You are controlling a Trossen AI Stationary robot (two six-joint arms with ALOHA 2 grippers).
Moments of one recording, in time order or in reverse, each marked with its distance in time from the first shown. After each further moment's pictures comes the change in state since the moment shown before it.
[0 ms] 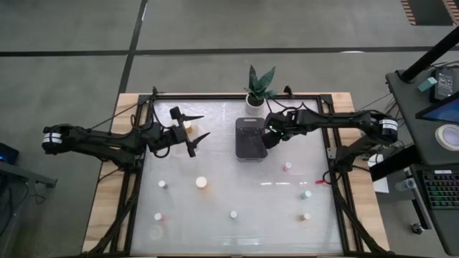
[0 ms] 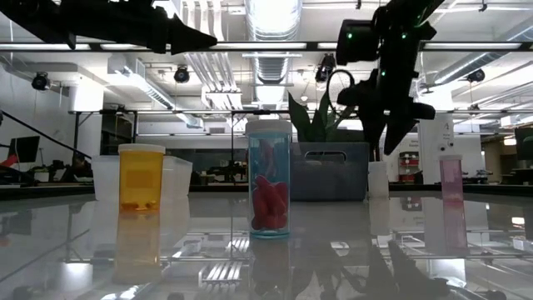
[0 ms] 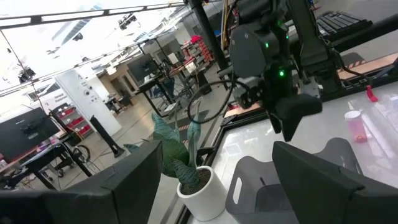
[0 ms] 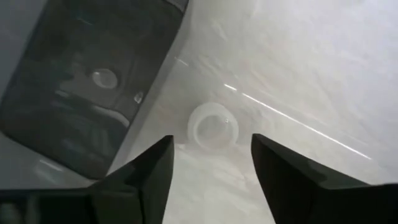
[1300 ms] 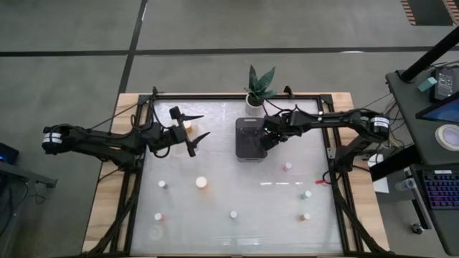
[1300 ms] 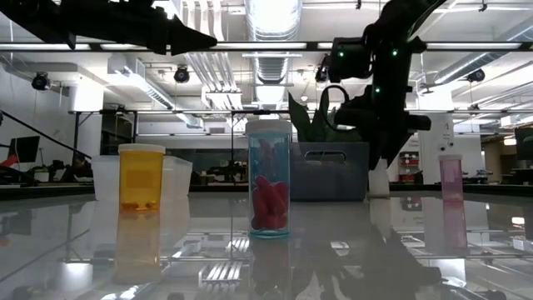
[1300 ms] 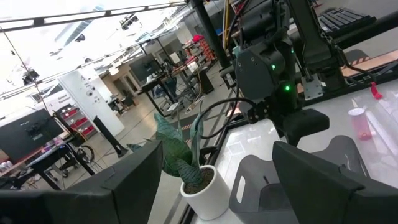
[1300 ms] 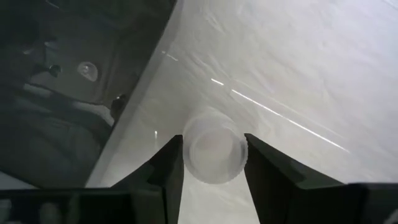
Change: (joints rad) left arm 0.000 0.000 0.000 0.001 -0.008 0.016; right arm -0.005 0.084 -0.002 0.024 0.025 -0.013
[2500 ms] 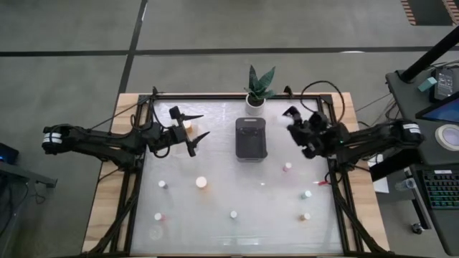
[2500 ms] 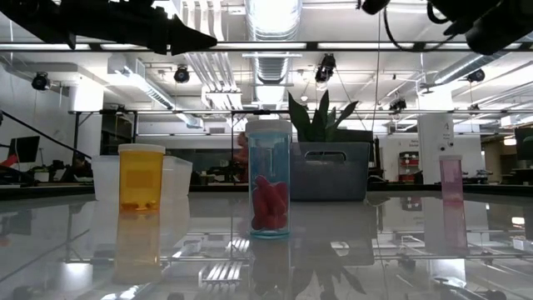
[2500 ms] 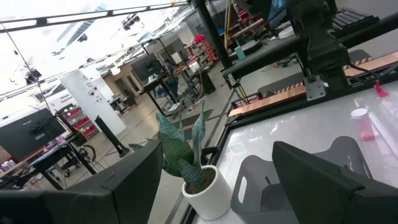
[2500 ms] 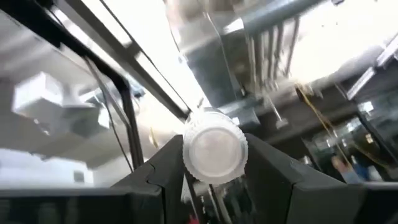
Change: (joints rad) left arm 0.000 0.000 0.000 0.005 -0.006 0.001; right arm 0.254 -0.373 -0.547 2.372 -0.232 -0.294
